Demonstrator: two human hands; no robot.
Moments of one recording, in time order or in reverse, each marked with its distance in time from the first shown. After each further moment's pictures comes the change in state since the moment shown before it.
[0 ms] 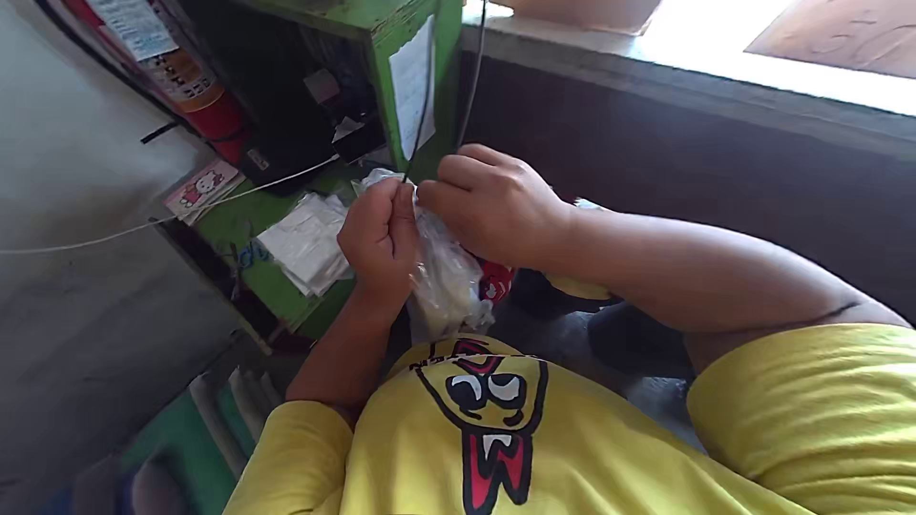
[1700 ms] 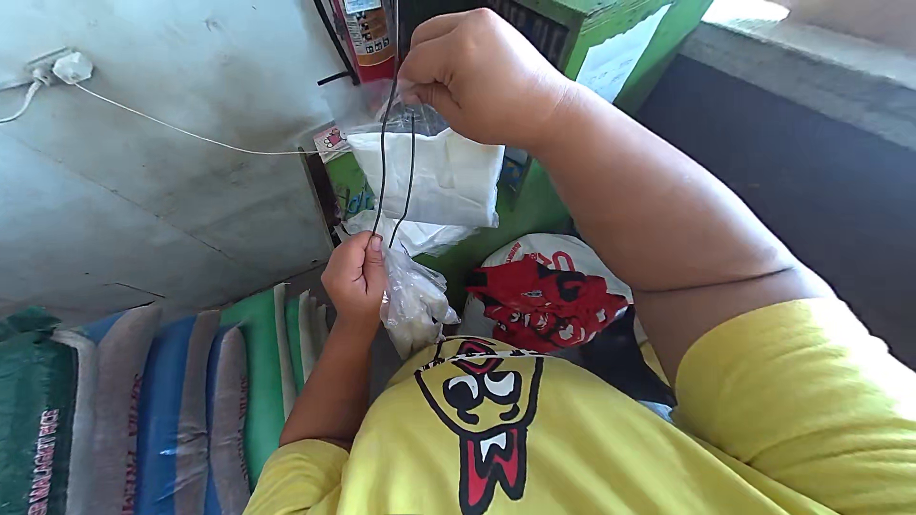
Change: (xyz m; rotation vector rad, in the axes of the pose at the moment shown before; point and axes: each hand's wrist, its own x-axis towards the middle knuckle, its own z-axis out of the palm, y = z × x) left_hand -0.058 -0.004 -0.143 0.623 0.096 -0.155; right_hand 0.179 0.014 0.070 0.428 -0.088 -0.294
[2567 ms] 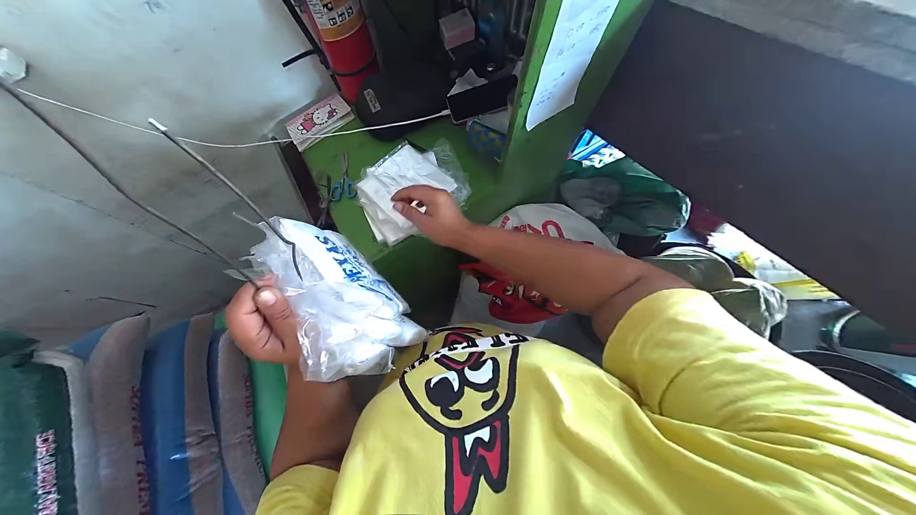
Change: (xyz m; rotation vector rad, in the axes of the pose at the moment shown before) left_hand -0.020 -0.006 -0.068 -0.043 0.261 0.035; right_hand -0.119 -0.024 0.191 0.601 0.232 0.486
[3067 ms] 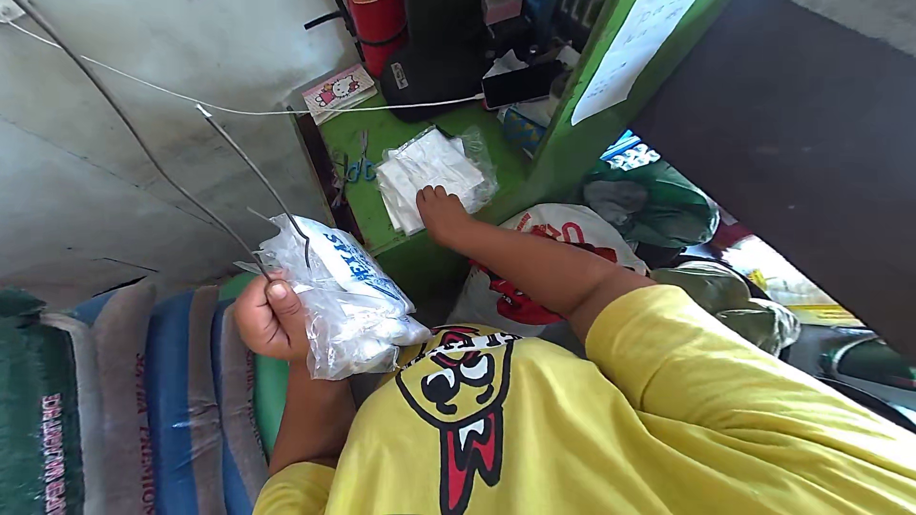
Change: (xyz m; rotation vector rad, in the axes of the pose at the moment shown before) left_hand -0.006 -0.019 -0.016 0.042 0.029 -0.031; right_hand 0.023 0.030 0.053 -0.803 -0.606 0.416
